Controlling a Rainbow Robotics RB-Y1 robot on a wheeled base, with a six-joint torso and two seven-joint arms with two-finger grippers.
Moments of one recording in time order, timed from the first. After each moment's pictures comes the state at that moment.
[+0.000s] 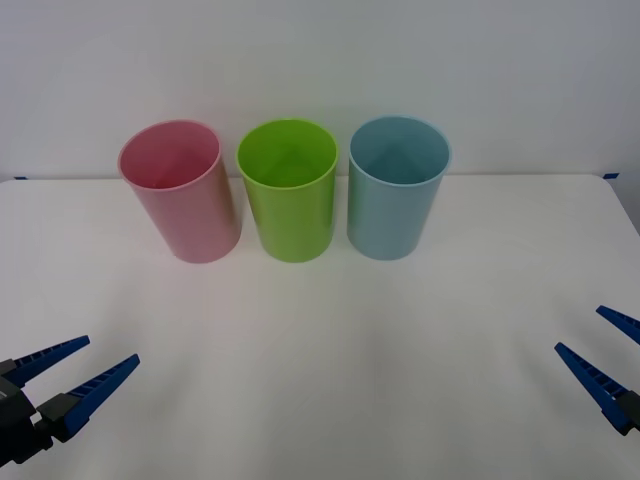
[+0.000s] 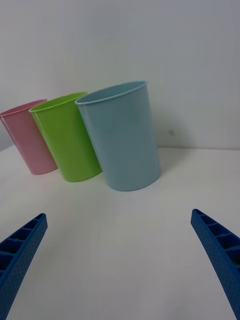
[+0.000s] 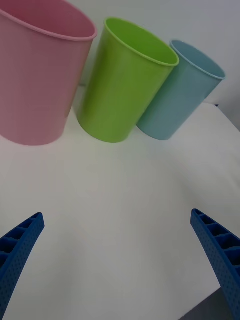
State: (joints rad) right arm 0.37 -0.38 -0.50 -1.60 0.99 -1.21 0.00; left arm 0.61 0.31 0.50 -2.24 -1.48 -1.09 0.82
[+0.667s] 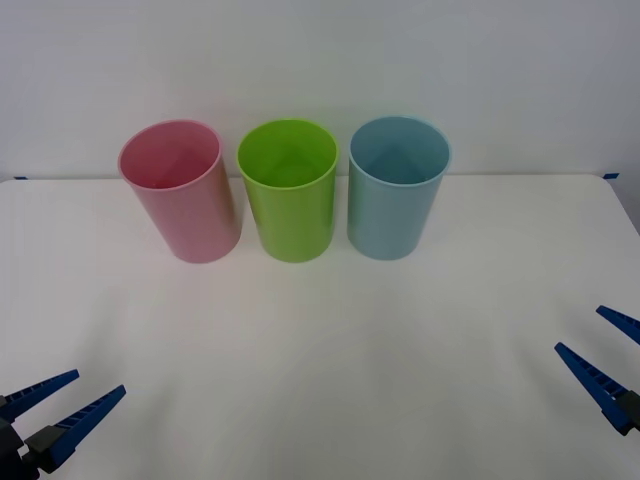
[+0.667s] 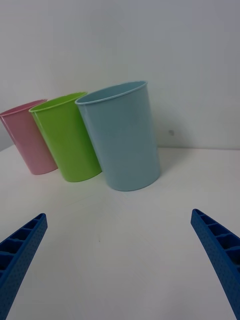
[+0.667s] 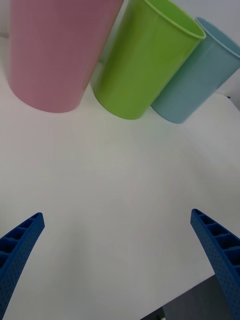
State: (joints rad) right arm 0.37 -0.38 -0.50 -1.60 0.99 -1.21 0.00; left arm 0.64 0.31 0.50 -2.10 -1.42 -1.11 0.71
